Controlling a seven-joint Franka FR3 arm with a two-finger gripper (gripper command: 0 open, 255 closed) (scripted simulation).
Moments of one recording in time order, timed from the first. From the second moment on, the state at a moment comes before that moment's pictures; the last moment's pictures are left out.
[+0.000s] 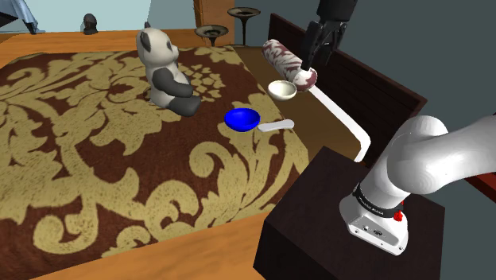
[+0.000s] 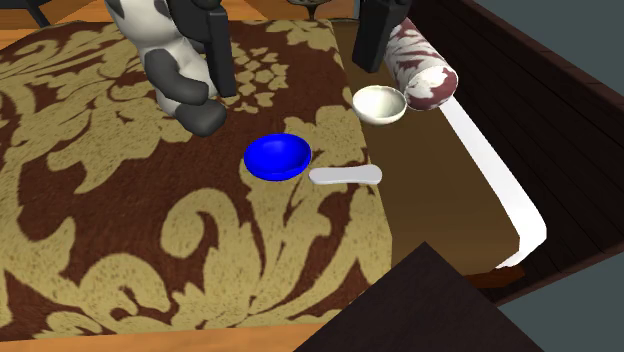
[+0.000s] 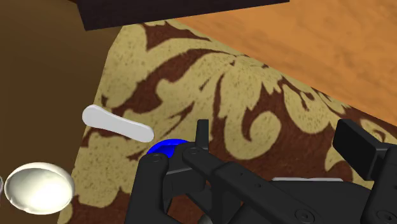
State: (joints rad) arm 0.02 -0.80 0.00 -2.30 0.11 1.55 0.13
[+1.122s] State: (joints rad) arm 0.03 -0.66 -0.26 -2.58 -0.09 1.94 -0.40
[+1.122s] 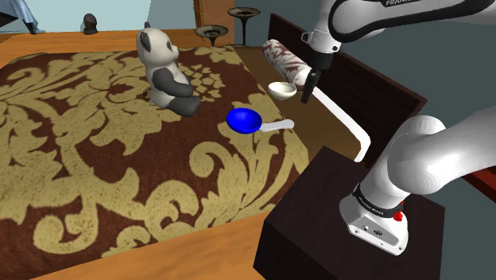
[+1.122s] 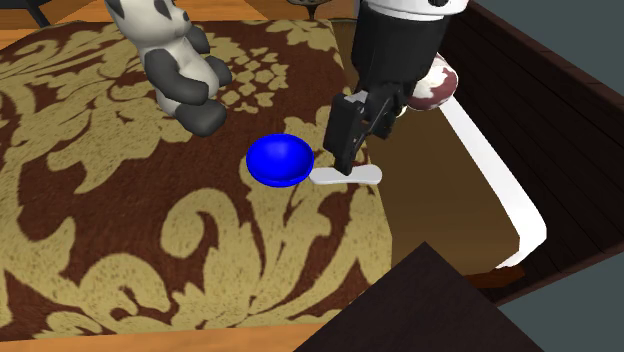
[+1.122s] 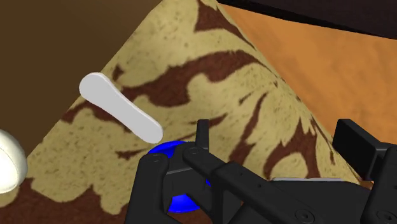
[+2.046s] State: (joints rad) arm 0.12 -0.15 -0.53 -2.53 -0.06 2.39 -0.94
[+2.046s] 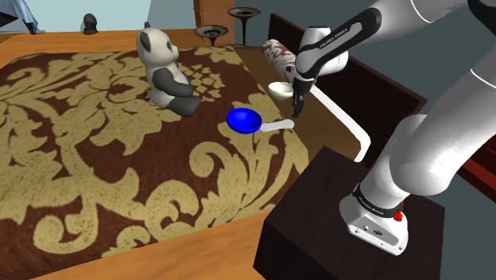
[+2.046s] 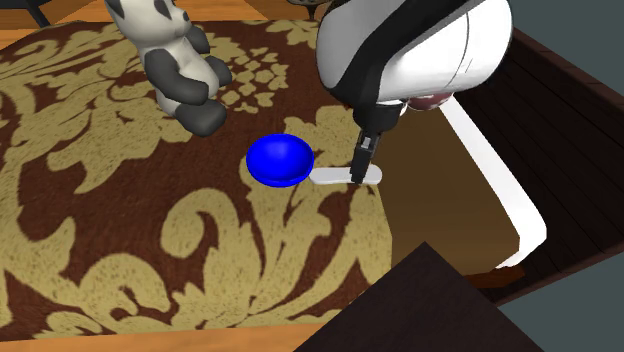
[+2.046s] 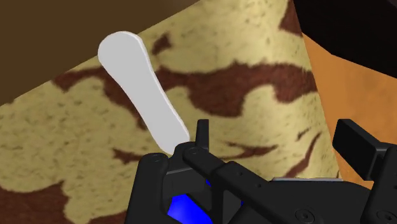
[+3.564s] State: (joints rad) arm -0.09 0.65 -0.33 -2.05 0.40 2.66 -1.68
